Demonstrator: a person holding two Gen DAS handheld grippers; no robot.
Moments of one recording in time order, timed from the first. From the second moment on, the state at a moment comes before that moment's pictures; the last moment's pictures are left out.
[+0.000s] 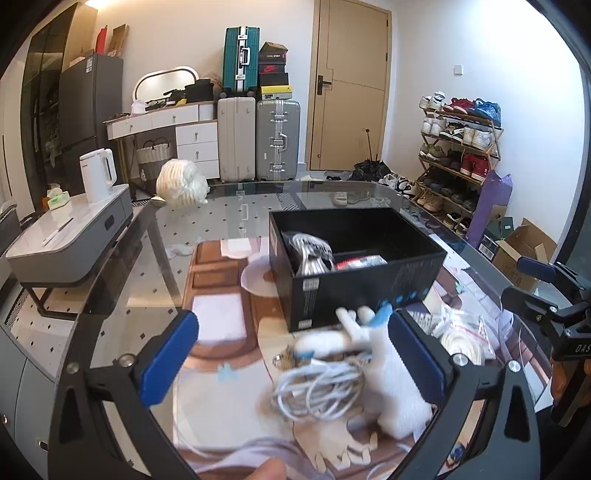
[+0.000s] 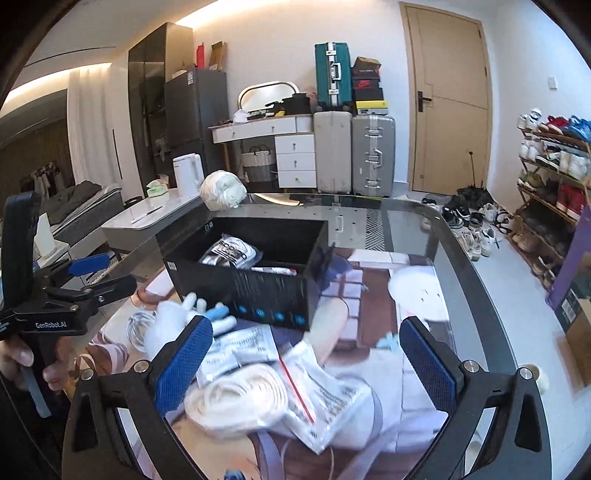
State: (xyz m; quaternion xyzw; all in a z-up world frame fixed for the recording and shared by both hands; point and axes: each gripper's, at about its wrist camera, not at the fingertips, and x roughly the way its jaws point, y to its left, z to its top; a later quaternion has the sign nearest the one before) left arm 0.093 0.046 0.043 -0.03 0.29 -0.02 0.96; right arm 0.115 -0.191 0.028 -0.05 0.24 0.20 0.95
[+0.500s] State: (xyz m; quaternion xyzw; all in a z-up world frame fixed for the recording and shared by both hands) left arm 0.075 0.026 0.027 -0.02 0.30 -0.03 0.95; right arm 0.110 -0.218 -0.001 -0.04 0.27 0.18 0.95
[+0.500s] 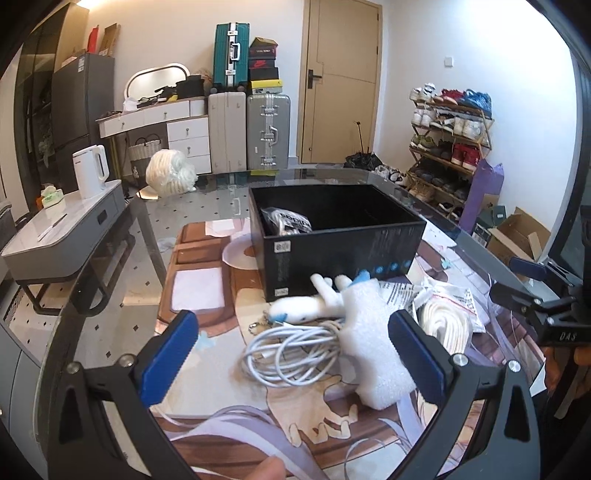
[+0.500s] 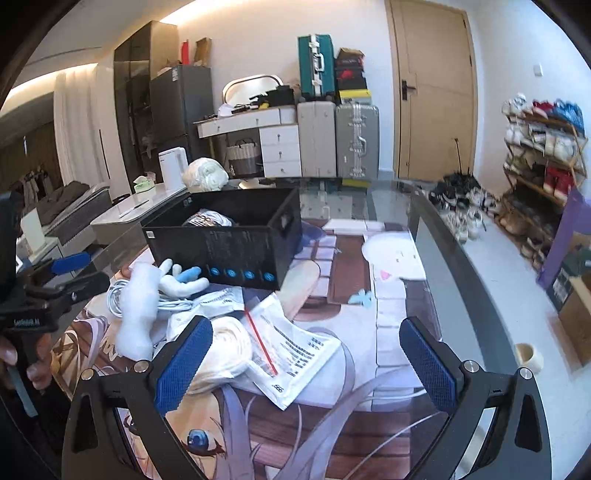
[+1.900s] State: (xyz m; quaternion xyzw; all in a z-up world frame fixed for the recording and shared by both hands) left arm 0.085 0.032 0.013 -0.03 0.34 -0.06 0.94; right arm 0.125 -0.118 -0.044 -0.17 0.36 0.30 0.87
